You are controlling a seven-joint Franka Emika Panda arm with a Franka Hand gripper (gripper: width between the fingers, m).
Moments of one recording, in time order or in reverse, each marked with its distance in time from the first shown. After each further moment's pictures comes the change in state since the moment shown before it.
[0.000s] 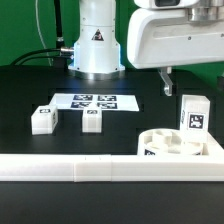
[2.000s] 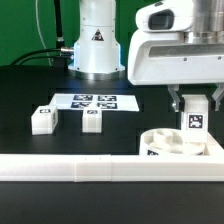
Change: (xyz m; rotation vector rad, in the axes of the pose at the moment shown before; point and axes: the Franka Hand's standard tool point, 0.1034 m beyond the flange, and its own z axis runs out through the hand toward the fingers) arm 0.006 0.006 0.024 0.016 -0.002 0.309
